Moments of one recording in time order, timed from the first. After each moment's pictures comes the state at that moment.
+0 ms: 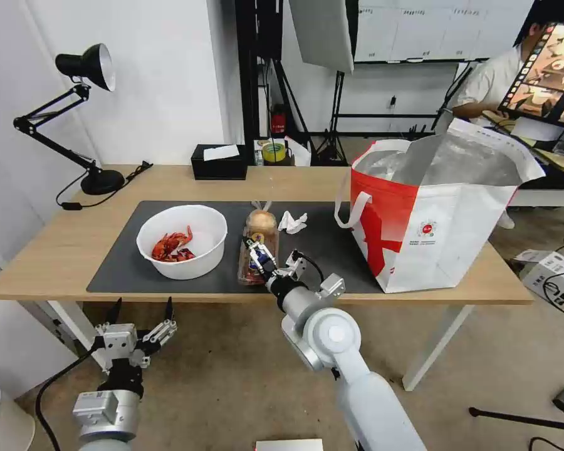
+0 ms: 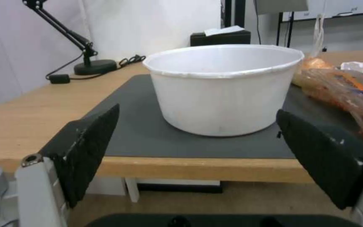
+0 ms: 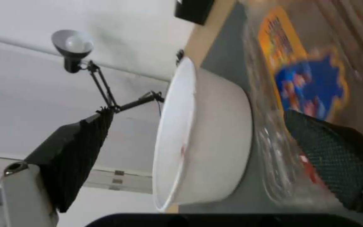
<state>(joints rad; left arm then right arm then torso) 1.76 -1.33 -0.62 -2.21 -0.16 -0.06 -0.17 -1.01 1.53 0.06 1.91 1.40 -0.21 0.45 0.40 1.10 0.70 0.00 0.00</state>
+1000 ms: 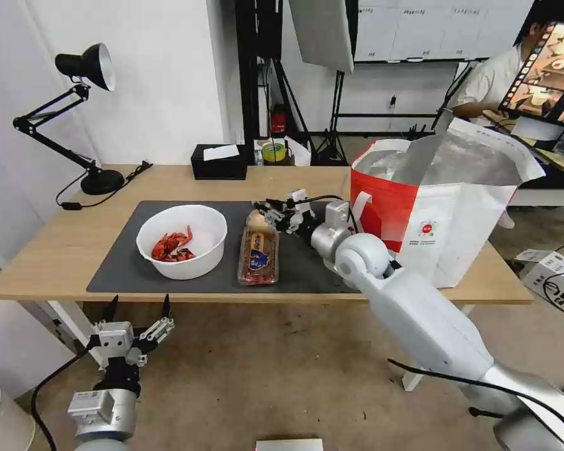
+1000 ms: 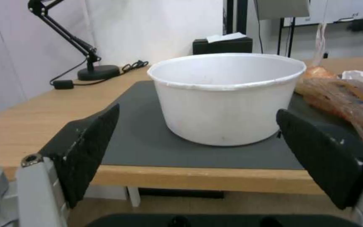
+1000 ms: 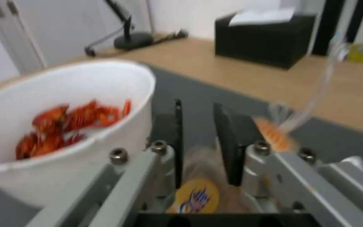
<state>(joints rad) 1.76 -1.33 -0.63 -2.23 -0.17 -0.06 -0.18 -0.43 1.17 -0.24 1.51 0.78 -0.35 -0.10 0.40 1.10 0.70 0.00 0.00</state>
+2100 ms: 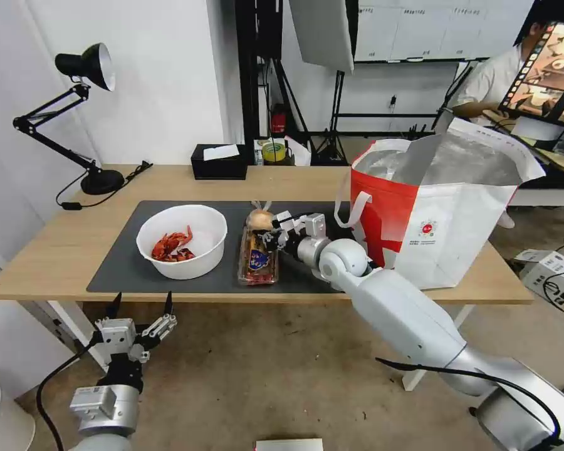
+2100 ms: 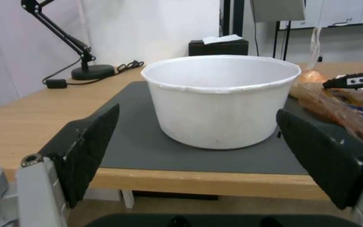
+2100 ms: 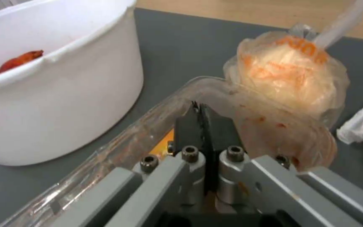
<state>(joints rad) 1.75 -1.32 -0.62 -2.22 -0.18 -0.06 -0.17 -0.41 1.21 -0.30 1.38 0.84 -0.41 -0.10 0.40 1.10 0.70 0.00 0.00</state>
